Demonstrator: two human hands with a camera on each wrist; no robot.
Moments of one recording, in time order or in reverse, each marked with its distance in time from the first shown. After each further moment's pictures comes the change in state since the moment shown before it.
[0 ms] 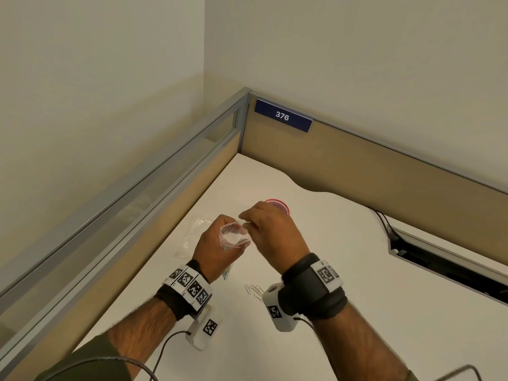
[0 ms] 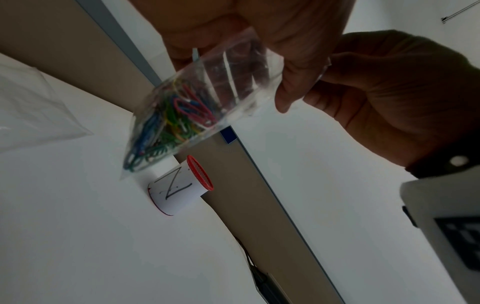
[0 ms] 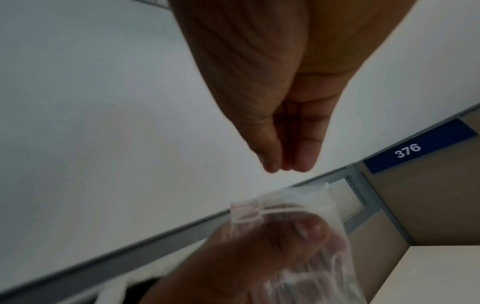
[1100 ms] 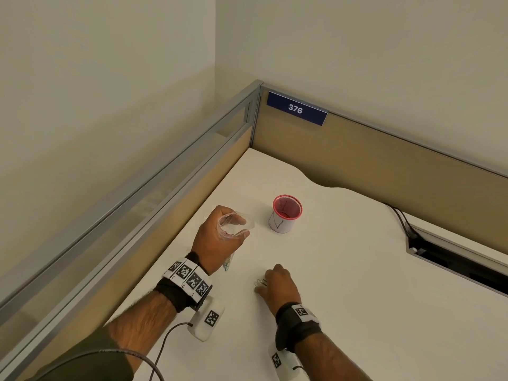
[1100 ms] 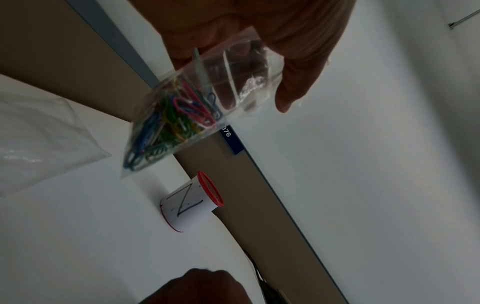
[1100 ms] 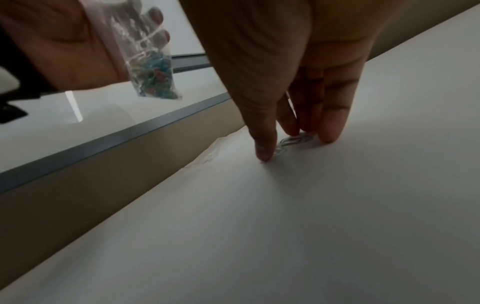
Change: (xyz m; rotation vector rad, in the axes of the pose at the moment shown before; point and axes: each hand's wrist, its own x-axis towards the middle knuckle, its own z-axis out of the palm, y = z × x) left_hand 0.003 -0.002 -0.025 -0.022 0.044 -0.028; right_hand -0.077 0.091 0.173 -0.072 -0.395 0.541
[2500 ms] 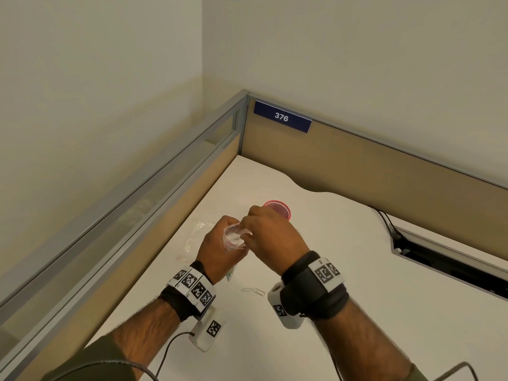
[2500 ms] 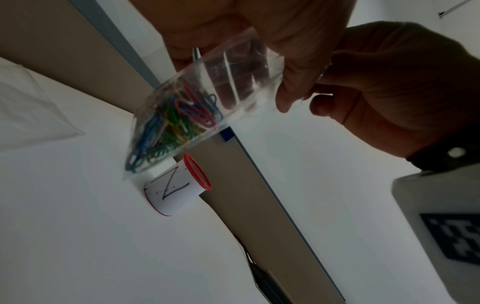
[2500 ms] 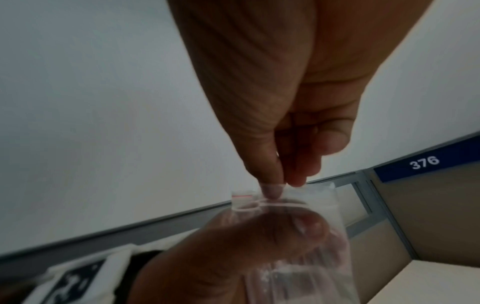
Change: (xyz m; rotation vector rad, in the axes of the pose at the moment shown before) left_hand -0.001 0.010 0.027 0.050 -0.044 0.023; right_hand -0.042 -0.090 -0.185 -0.159 0.345 -0.559
